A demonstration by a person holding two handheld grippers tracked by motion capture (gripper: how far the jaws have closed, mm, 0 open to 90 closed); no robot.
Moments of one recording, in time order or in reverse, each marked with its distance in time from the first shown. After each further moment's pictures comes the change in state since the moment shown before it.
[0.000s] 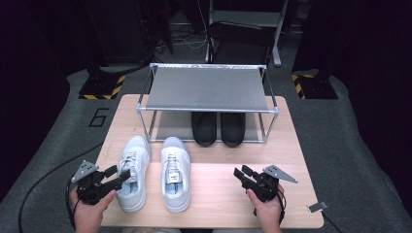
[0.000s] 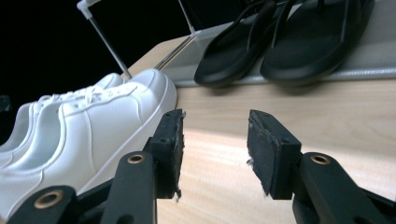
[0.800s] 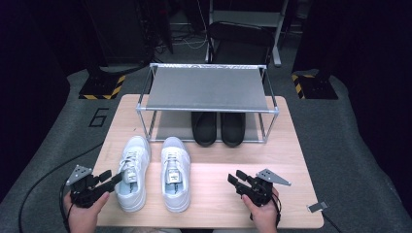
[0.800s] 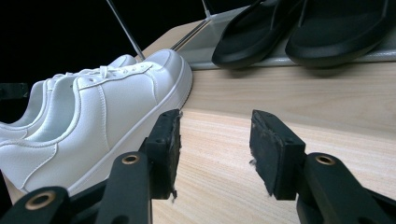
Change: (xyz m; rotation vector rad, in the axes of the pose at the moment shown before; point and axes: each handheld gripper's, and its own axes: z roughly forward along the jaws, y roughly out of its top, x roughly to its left) left arm 0.022 -0.016 -0.003 0.062 0.061 -0.039; right arm 0.009 -0.013 0.006 0.042 0.041 -0.030
